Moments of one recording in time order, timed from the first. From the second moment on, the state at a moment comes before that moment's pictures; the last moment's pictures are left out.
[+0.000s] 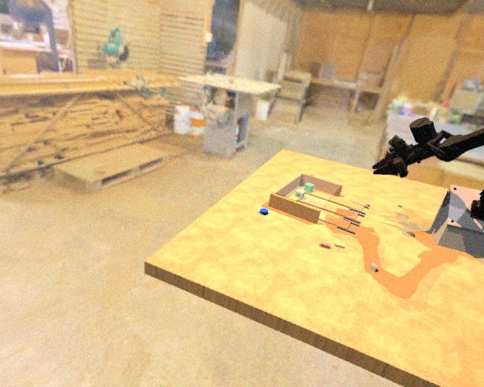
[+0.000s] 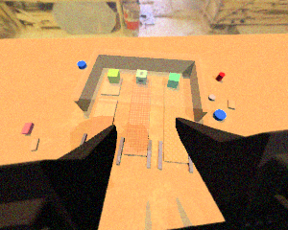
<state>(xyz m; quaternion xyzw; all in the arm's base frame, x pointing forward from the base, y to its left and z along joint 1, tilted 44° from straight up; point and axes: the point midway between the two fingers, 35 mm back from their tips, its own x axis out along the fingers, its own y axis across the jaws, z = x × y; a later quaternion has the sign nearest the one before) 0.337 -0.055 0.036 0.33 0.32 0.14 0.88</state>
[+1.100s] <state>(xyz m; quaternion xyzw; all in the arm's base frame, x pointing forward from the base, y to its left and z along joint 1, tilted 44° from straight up) 0.392 0.030 -0.022 0.31 0.68 0.22 0.63</state>
